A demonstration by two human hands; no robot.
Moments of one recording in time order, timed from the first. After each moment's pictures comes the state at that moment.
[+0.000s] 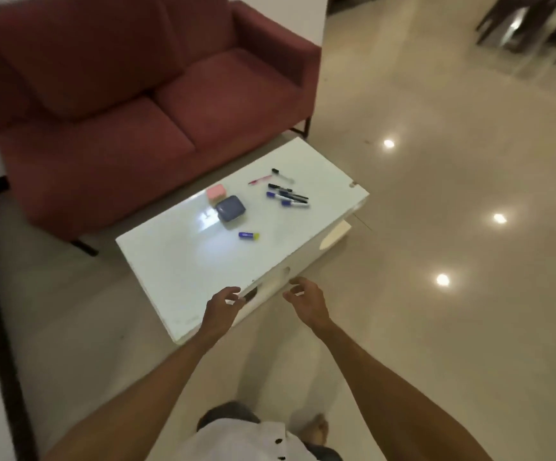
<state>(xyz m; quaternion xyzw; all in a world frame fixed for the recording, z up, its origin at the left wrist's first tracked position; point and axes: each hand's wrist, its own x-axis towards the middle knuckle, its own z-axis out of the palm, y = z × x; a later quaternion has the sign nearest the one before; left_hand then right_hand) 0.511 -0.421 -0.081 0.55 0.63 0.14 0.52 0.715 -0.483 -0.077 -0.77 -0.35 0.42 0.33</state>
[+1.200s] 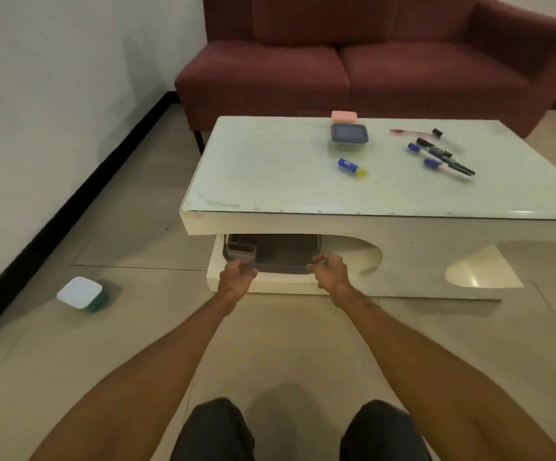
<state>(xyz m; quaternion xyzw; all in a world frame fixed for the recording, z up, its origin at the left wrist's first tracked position) 0.546 -0.477 -0.546 0.32 0.78 0.38 0.38 0.738 -0.385 -0.551 -0.63 -0.55 0.49 0.26</state>
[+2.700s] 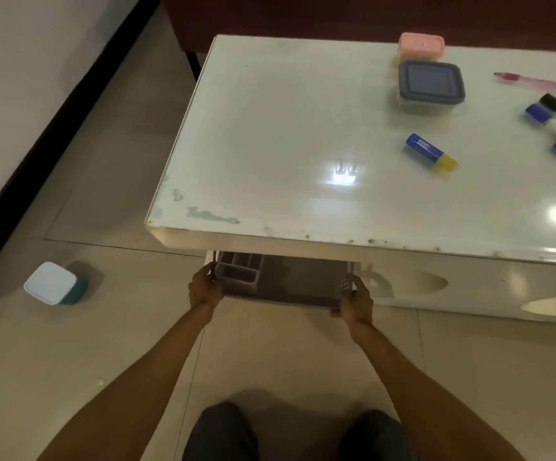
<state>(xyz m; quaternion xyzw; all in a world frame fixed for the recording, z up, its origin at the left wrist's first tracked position) 0.421 -0.371 -0.697 0.15 0.85 0.38 0.35 0.705 -0.278 -0.715 -0.70 -0.44 0.51 0.21</state>
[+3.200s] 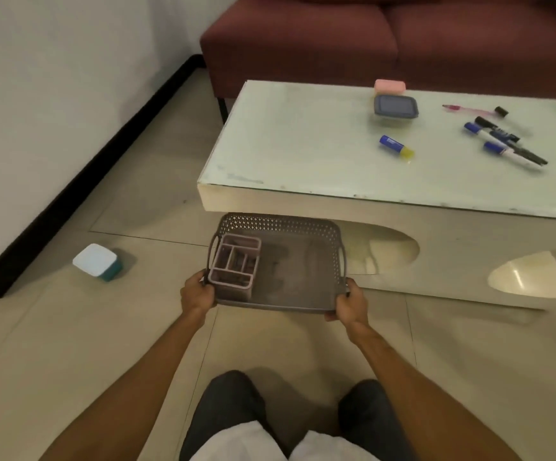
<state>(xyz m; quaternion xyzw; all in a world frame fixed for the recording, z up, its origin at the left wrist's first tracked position) 0.459 -0.529 -0.633 0.15 0.84 0.44 0.30 0.740 -0.413 -0.654 -0.64 -0.52 0.51 0.24</state>
